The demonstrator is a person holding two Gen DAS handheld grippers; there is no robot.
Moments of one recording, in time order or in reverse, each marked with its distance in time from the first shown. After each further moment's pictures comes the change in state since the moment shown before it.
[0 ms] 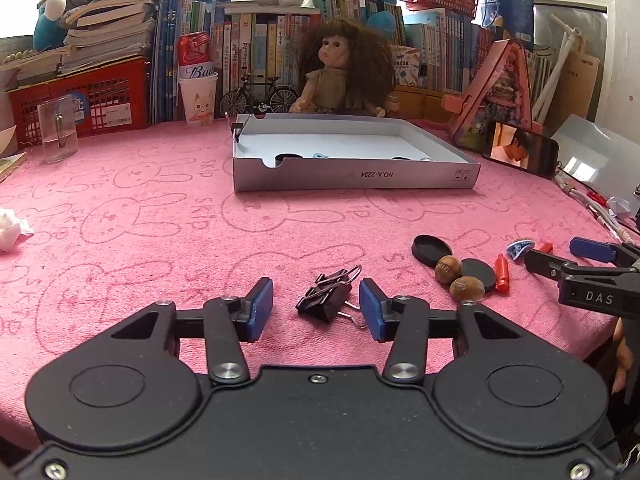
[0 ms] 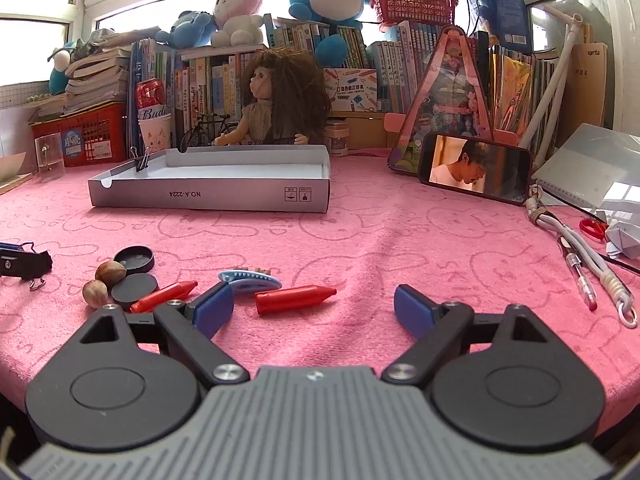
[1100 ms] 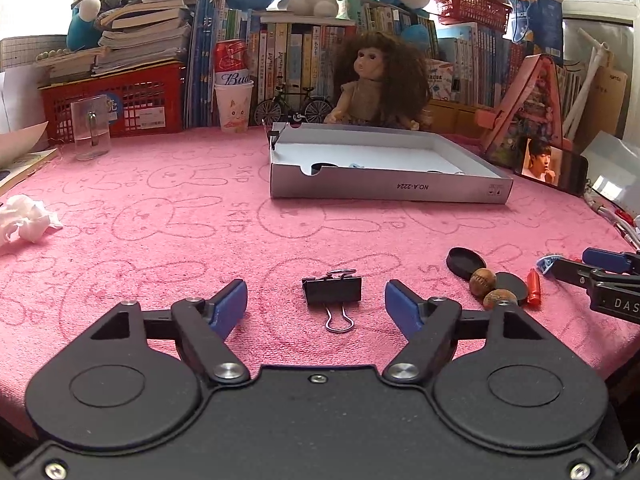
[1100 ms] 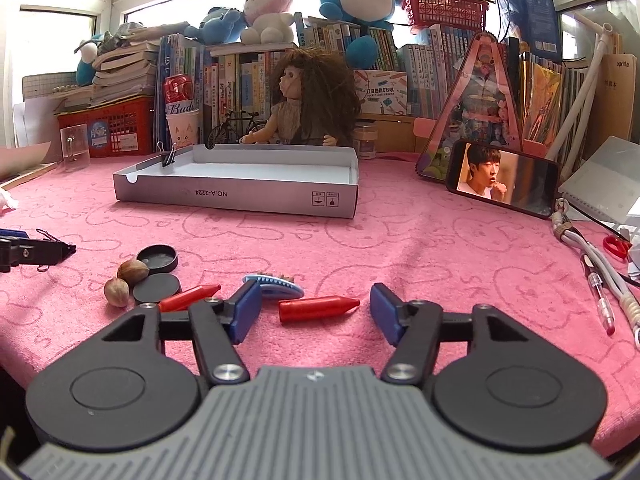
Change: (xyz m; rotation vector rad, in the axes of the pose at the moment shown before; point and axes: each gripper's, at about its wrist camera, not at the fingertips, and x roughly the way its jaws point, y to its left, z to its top) left arm 0.002 0.004 -0.002 -0.049 -0.040 0.081; right arm 0.000 0.001 0.008 -0.048 0.004 0.082
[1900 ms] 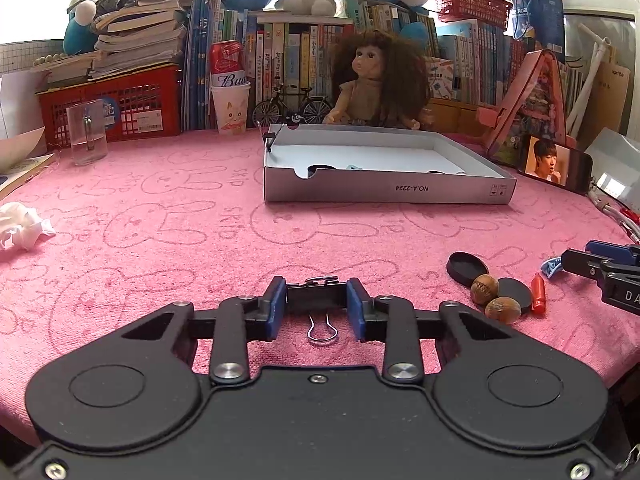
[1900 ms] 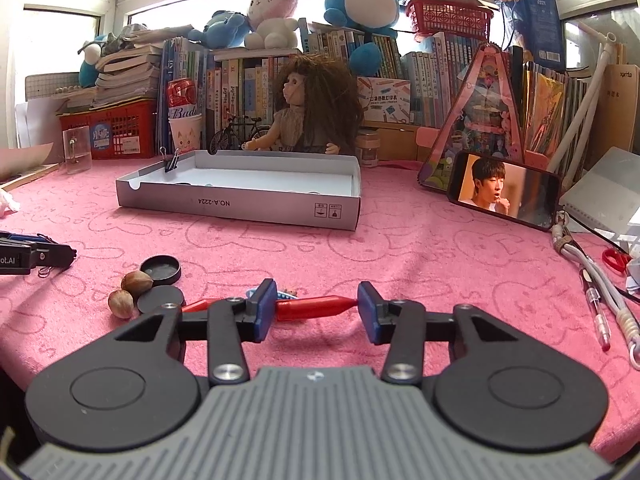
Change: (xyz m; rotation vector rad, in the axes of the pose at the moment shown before) left arm 0.010 -0.007 0.003 0.013 -0.008 0.014; right arm -0.001 0.003 0.007 -0.018 -0.008 -0.001
